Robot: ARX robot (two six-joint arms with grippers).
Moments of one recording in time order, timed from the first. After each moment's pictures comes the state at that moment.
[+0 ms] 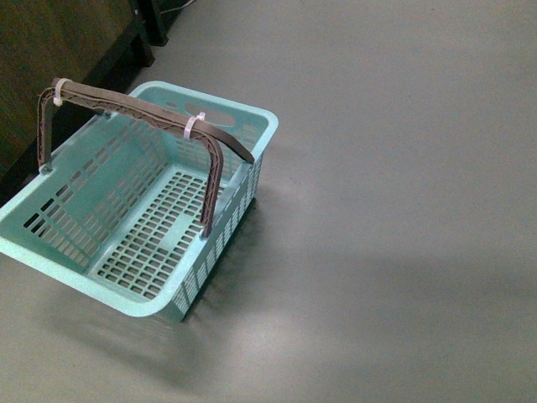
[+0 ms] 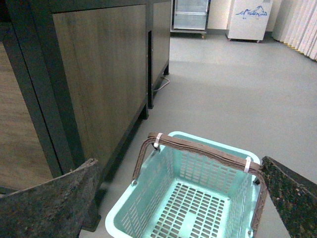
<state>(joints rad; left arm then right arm) 0.00 0.01 0.02 0.00 0.00 -0.01 0.00 0.00 0.02 0.00 0.00 0.00</state>
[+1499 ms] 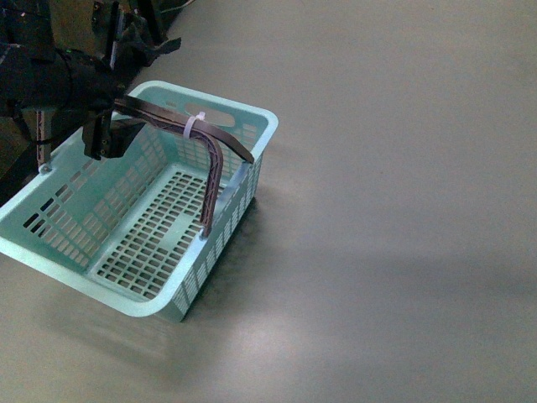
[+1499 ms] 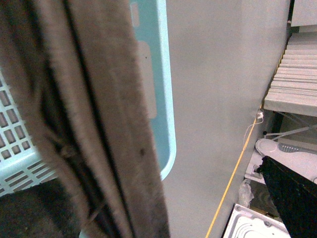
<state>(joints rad) -0.09 2.34 1.26 0.53 0.24 -1.27 0.00 0.00 0.02 0.00 0.00 0.00</state>
